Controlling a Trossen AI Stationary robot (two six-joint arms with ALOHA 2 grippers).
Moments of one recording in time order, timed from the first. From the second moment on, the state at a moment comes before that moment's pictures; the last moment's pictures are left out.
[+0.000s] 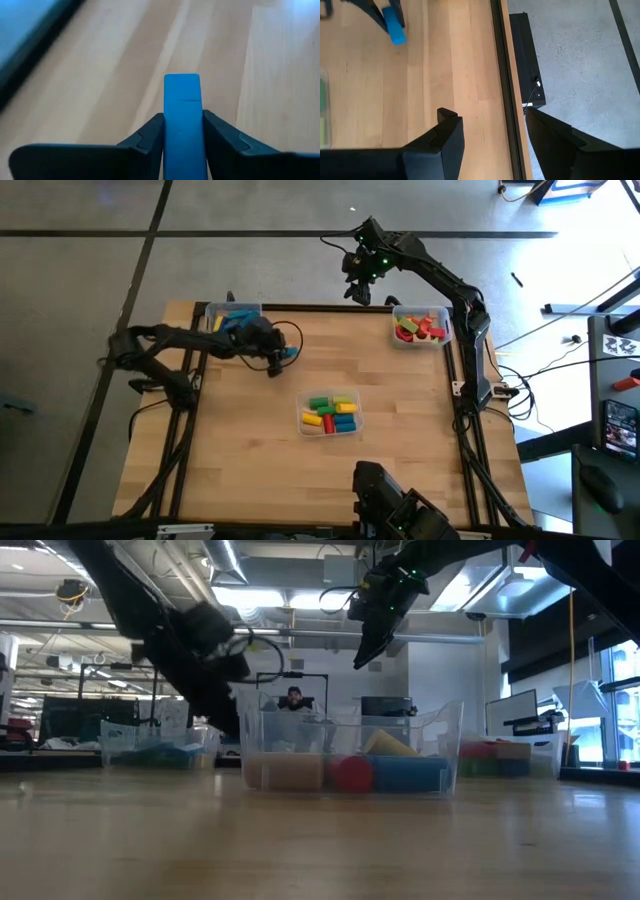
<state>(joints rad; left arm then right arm) 0.54 1.49 0.57 0.17 0.10 0.23 -0.75 2.07 2.19 -1.13 -0.33 -0.60</state>
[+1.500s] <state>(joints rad) 0.68 1.00 0.62 -0.09 -0.33 0.16 -0.75 2.07 2.19 -1.12 -0.33 -0.51</state>
